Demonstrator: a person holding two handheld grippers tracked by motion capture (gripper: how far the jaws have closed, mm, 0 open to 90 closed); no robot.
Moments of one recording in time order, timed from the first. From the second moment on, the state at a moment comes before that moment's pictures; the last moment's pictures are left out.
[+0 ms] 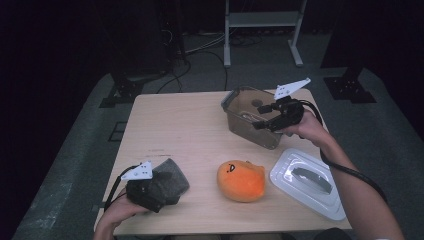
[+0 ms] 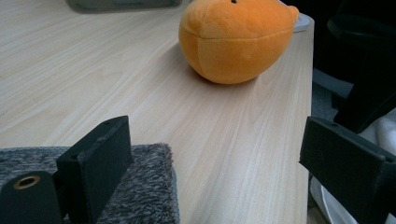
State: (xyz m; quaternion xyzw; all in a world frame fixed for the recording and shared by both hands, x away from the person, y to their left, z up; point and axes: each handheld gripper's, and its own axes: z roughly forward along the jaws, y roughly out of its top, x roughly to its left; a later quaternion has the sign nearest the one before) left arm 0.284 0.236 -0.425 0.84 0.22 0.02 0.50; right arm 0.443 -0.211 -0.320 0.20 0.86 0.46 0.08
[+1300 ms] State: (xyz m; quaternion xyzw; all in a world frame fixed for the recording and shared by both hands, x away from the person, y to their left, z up) left arm 0.283 0.243 -0.423 0.84 0.22 0.03 0.50; right arm 0.490 -0.174 -0.347 0.20 0.89 0.40 0.07
